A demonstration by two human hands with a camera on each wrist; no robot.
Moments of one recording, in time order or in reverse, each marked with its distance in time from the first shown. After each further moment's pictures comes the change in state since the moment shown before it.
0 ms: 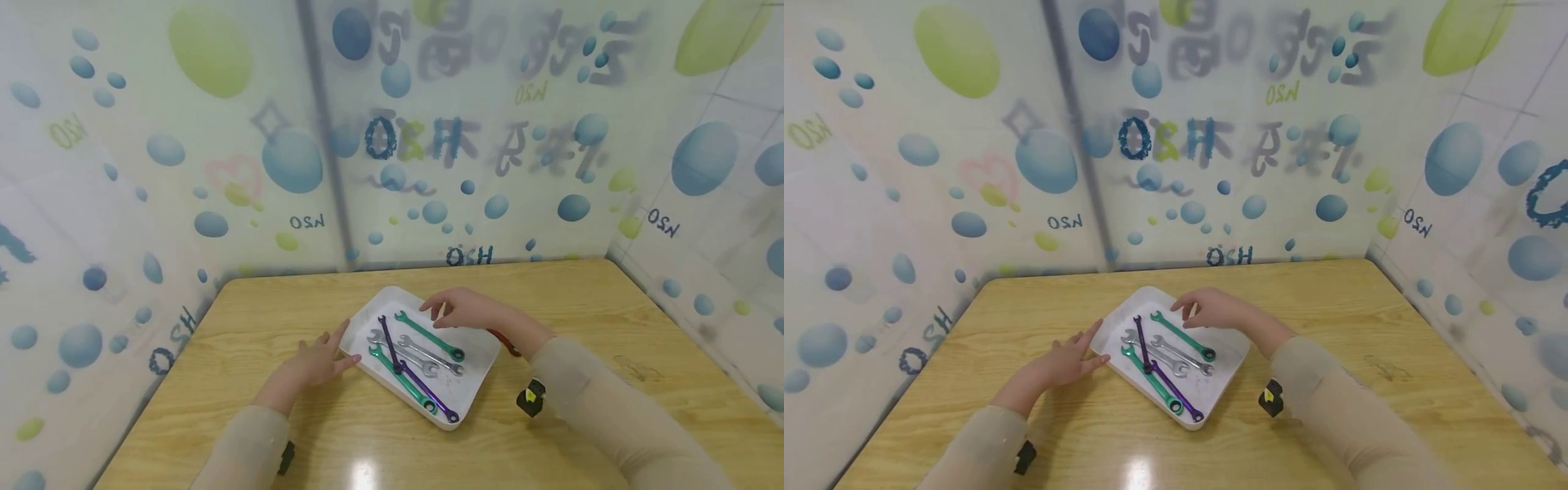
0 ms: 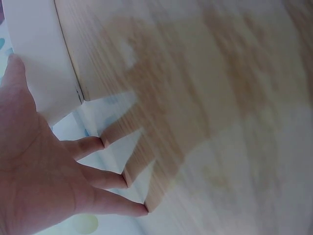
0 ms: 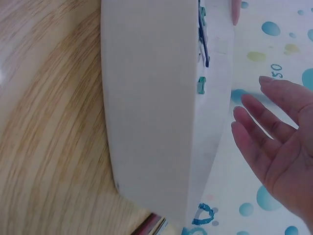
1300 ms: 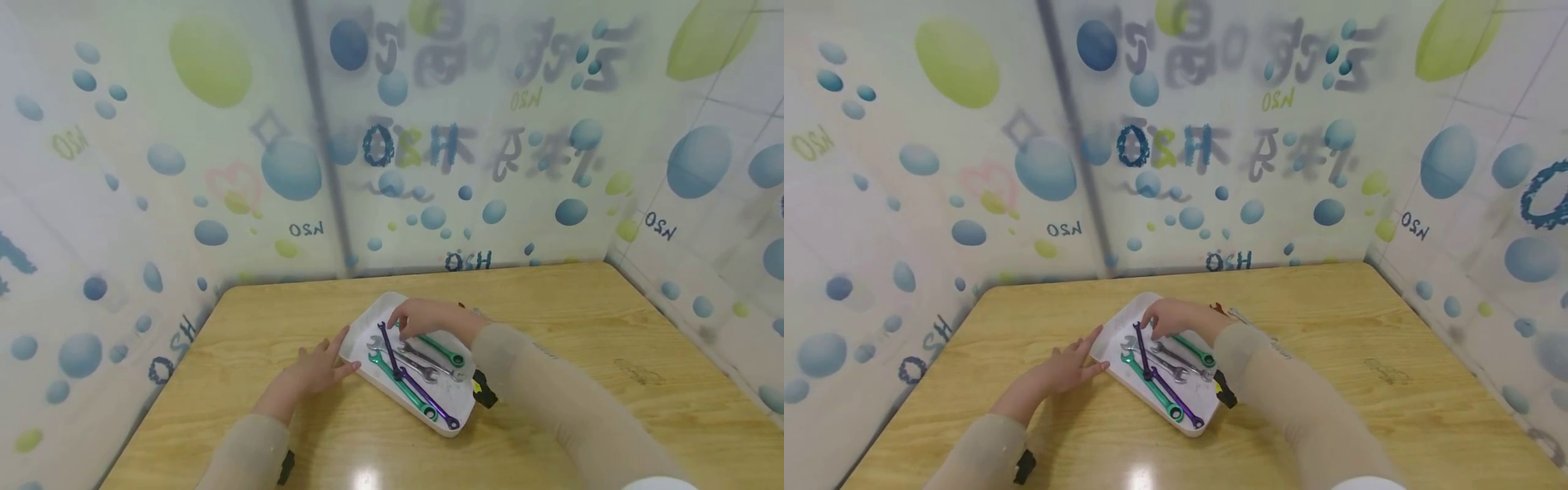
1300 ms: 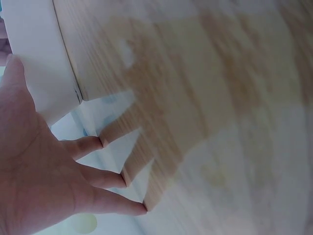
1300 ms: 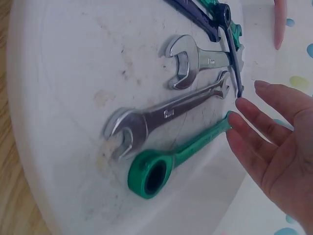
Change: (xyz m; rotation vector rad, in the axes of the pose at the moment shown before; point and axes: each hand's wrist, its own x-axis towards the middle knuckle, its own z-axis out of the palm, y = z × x) left_hand -0.003 0.002 -0.001 -0.019 0.015 -0.023; right_hand 0.072 -0.023 0.032 -0.118 -0.163 0.046
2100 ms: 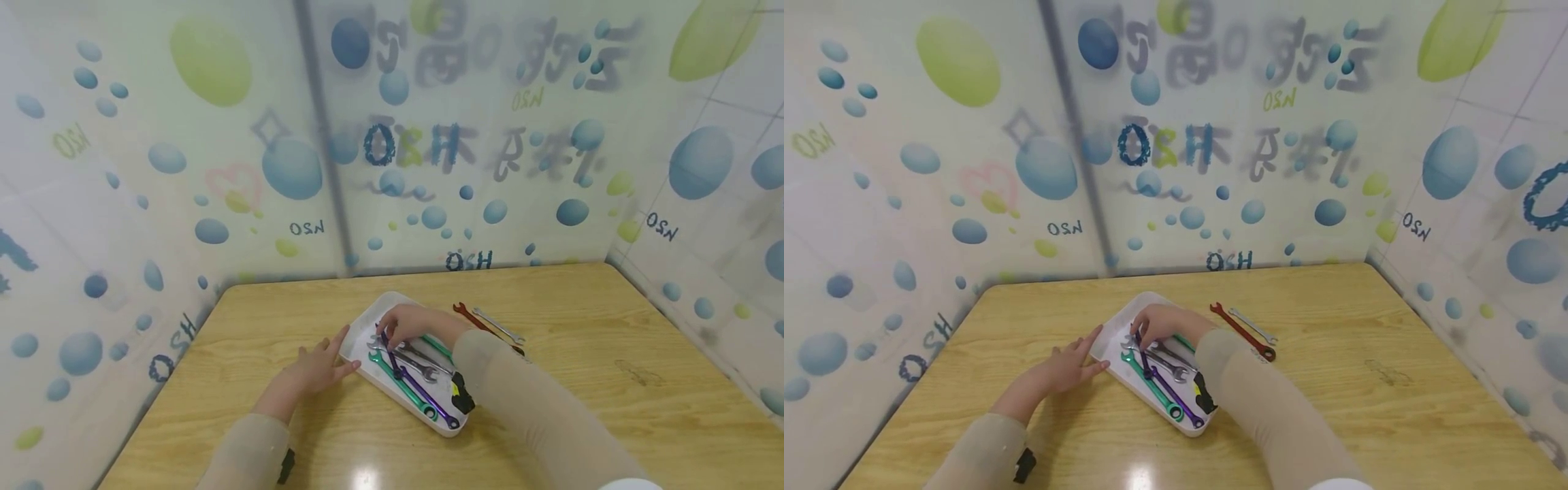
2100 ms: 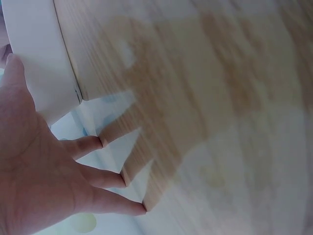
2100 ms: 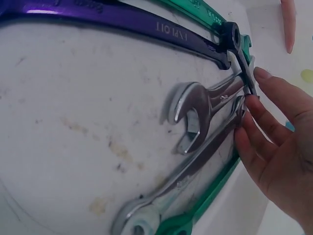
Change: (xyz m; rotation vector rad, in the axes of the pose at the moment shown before) left_hand -0.002 -0.002 0.001 0.023 0.005 0.023; right_hand 0.018 -0.008 0.018 0.122 0.003 0.024
